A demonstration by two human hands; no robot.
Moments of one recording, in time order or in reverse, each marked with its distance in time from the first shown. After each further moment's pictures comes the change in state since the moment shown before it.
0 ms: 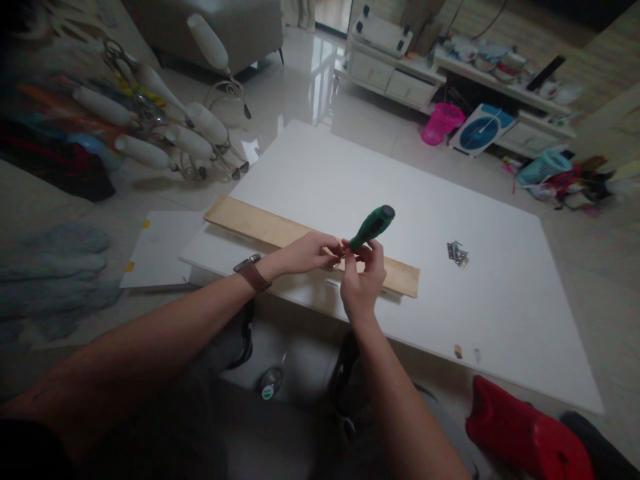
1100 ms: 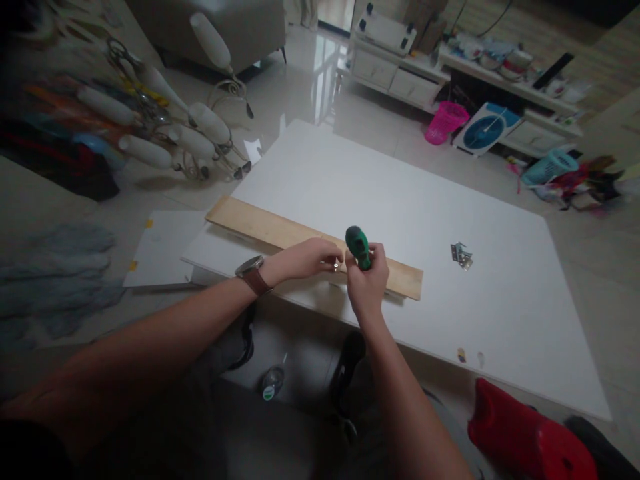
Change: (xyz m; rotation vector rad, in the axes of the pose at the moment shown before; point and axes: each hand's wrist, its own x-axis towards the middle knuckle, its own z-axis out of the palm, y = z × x) left_hand -0.003 -0.003 0.001 0.356 -0.114 0.063; right_hand 0.010 0.004 -0.011 -0.224 -0.065 0.103
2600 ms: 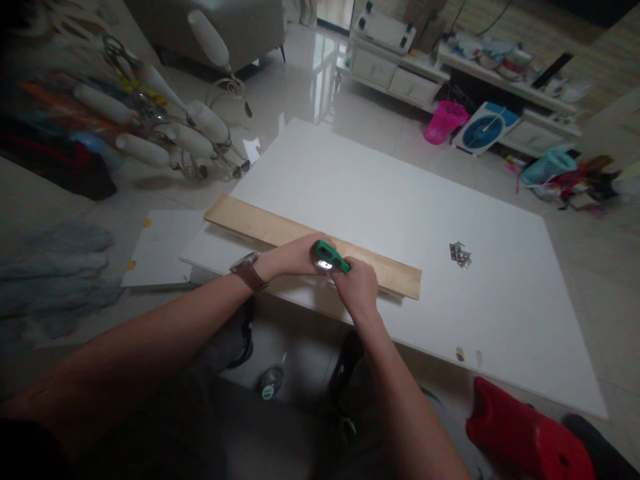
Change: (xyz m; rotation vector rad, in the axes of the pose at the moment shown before) left_hand -0.004 -0.012 -0.002 -0.188 0.074 -0.004; right_hand 0.000 0.005 0.001 -0.643 -0.424 0.061
